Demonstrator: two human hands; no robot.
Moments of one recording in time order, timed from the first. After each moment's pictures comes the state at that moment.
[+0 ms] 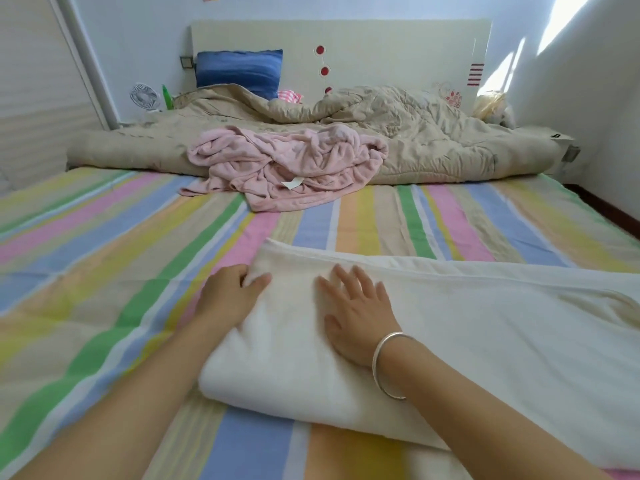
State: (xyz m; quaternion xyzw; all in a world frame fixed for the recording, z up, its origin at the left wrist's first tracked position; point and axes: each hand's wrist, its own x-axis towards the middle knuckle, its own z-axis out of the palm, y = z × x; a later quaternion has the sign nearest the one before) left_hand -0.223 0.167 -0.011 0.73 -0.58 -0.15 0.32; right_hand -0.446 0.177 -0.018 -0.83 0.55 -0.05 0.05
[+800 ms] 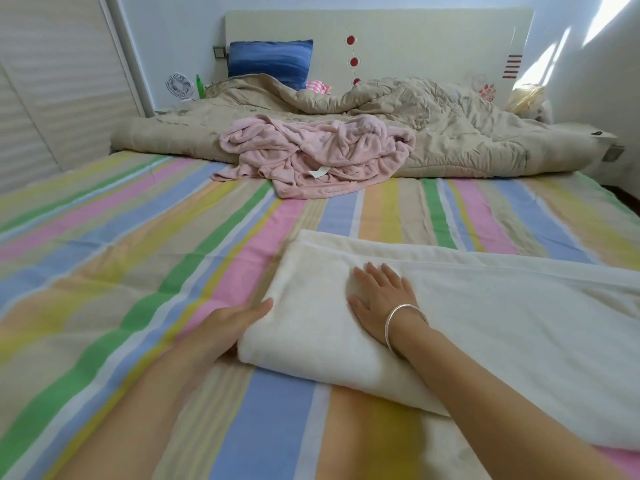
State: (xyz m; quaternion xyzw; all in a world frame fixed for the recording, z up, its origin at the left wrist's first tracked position) left_hand -0.208 0.274 -0.008 0.67 -0.41 -0.51 0.36; right_hand -0.451 0.169 -0.033 -0.80 0.59 -0.04 0.09
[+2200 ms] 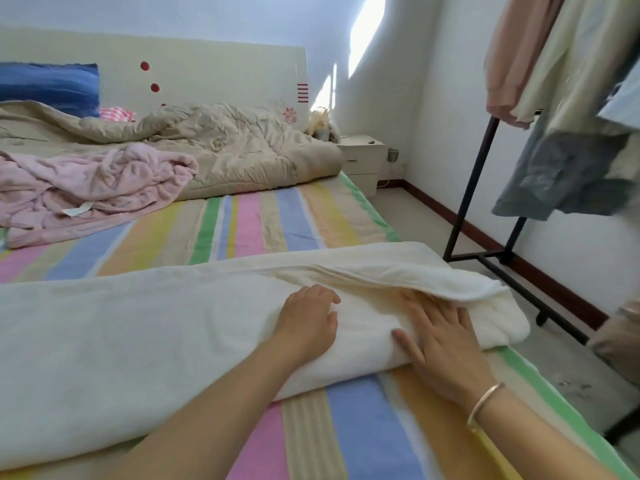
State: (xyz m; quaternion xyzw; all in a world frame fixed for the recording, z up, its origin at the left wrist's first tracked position) left_hand -0.714 0.219 -0.018 0.44 -0.87 -0.09 0.21; right_hand -0.929 0.324 -0.029 -0.67 0.72 -0.13 -0.14
